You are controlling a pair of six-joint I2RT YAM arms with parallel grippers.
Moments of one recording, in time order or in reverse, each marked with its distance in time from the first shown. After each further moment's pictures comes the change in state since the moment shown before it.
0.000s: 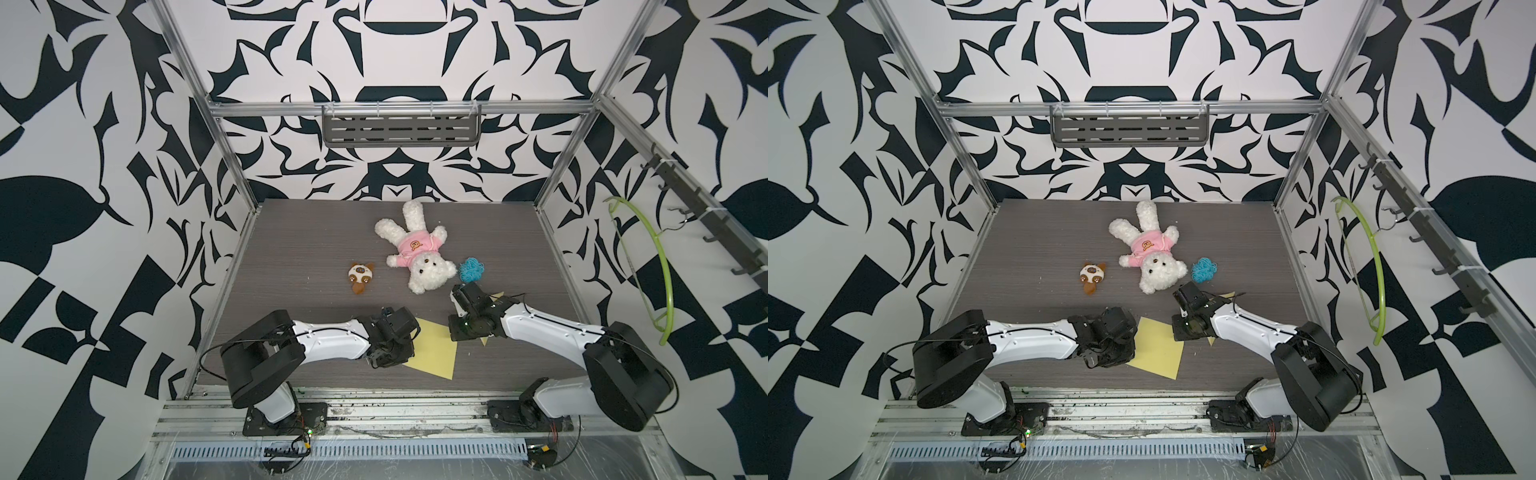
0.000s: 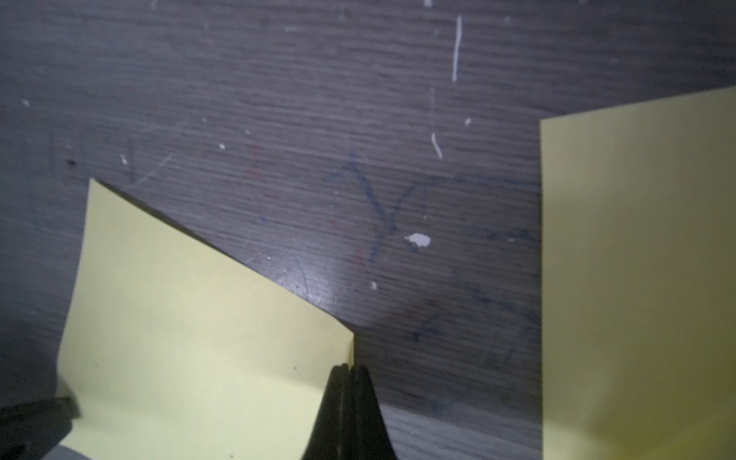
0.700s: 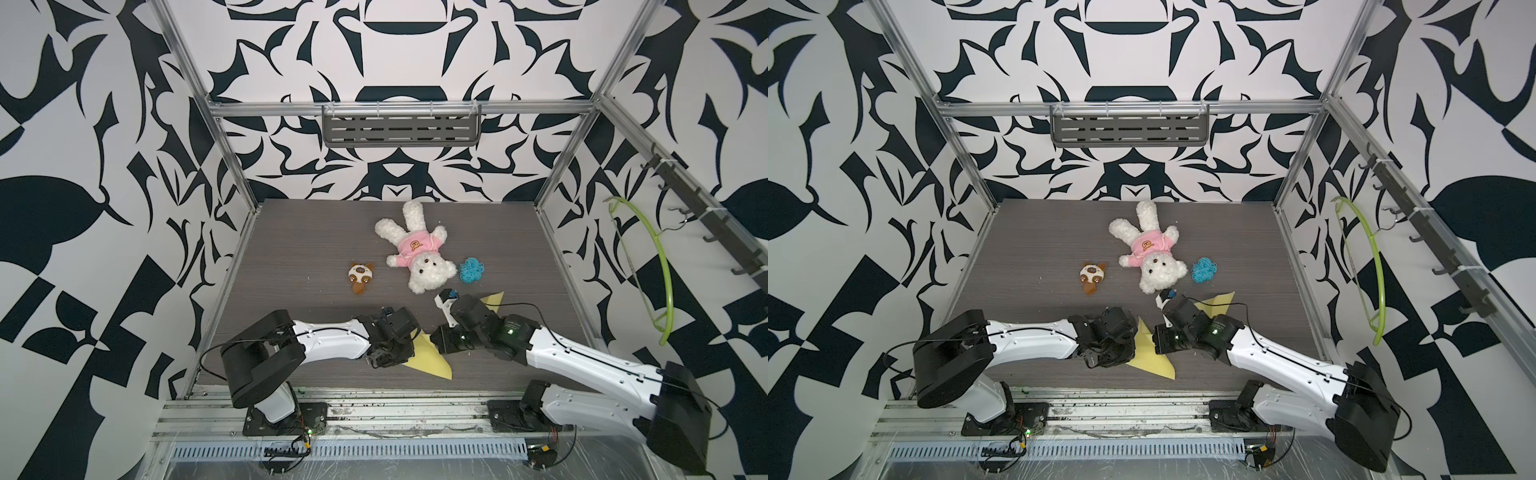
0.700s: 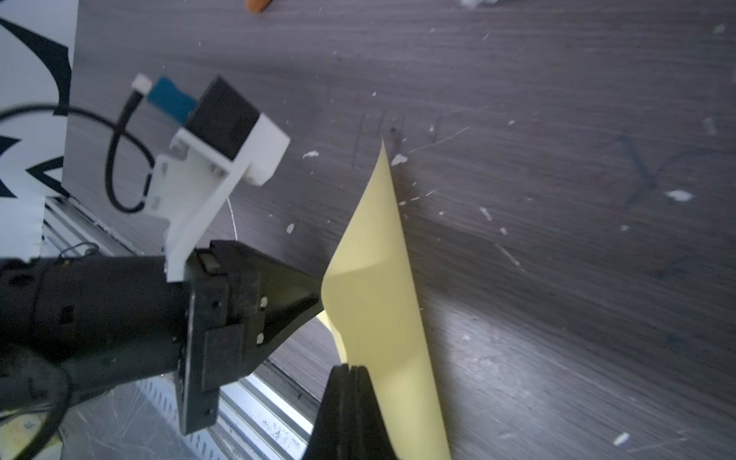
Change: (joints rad) left arm 0.000 -0.001 0.005 -0.008 -0.002 0.000; right arm 0.307 -0.286 0.007 0.008 -0.085 0.252
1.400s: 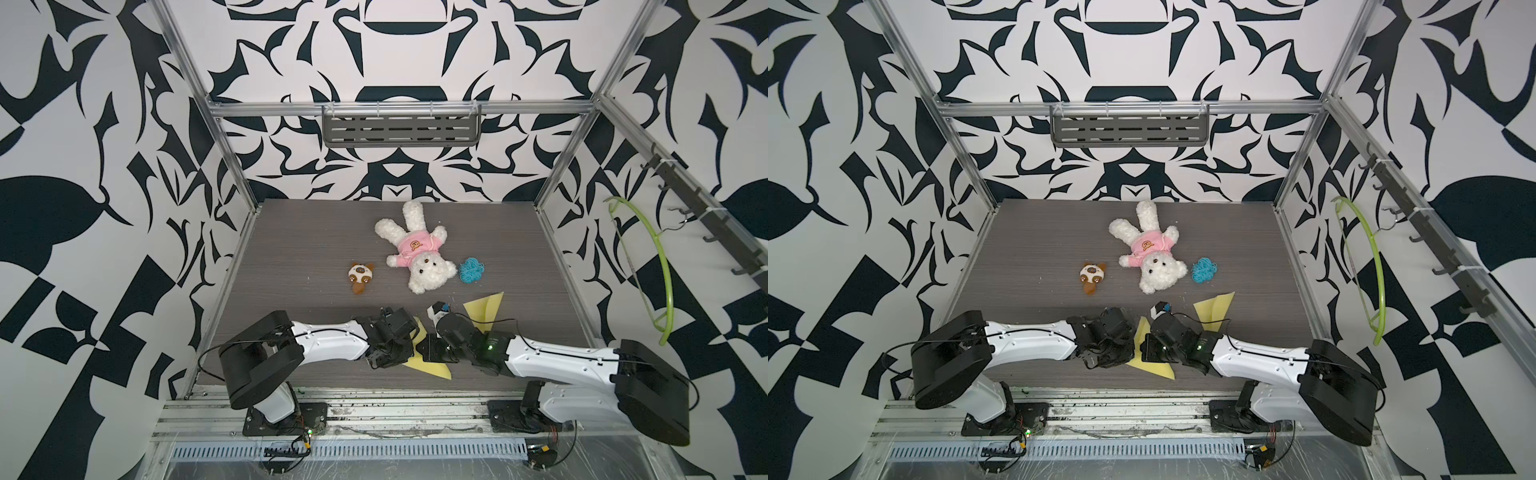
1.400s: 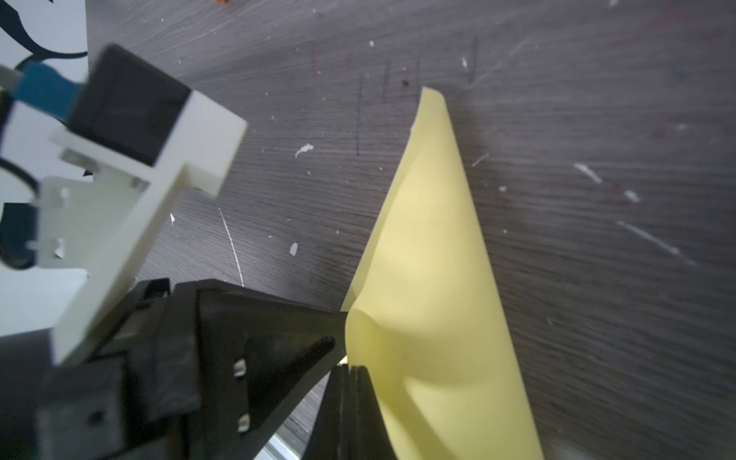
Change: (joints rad) left arm 0.000 -0.010 -0.020 0.029 0.003 -0.019; right arm 0.106 0.142 -0.186 0.415 0.055 0.298
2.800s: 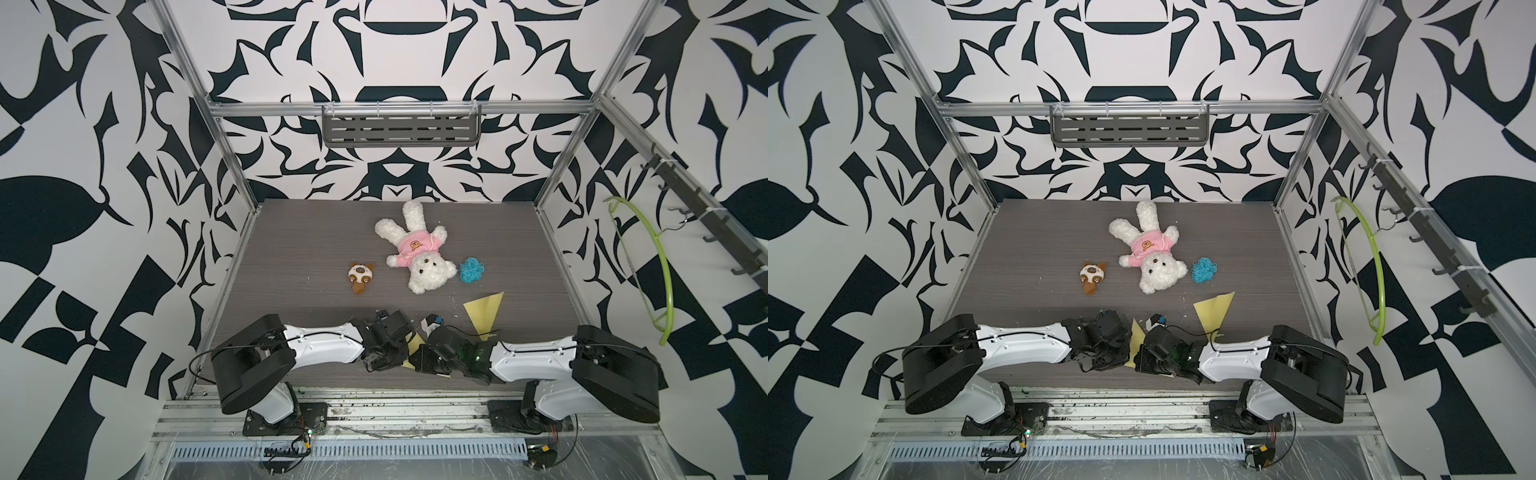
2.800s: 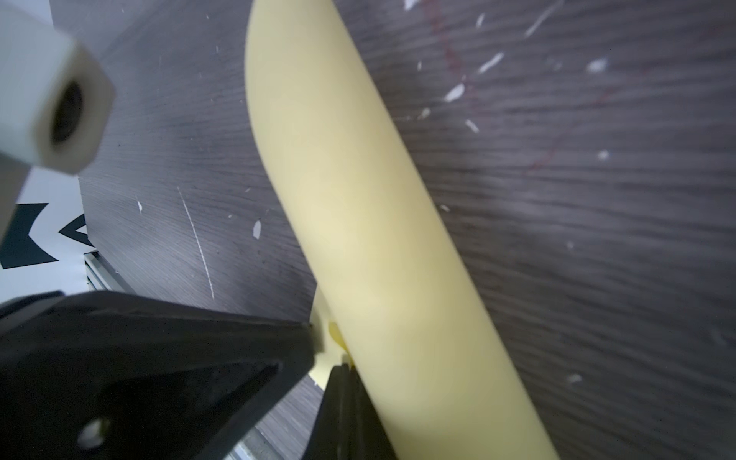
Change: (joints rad) left arm -0.003 -0.068 -0.044 -0.056 -0.014 -0.006; right arm 0.072 0.175 -0.069 0.246 0.001 0.118
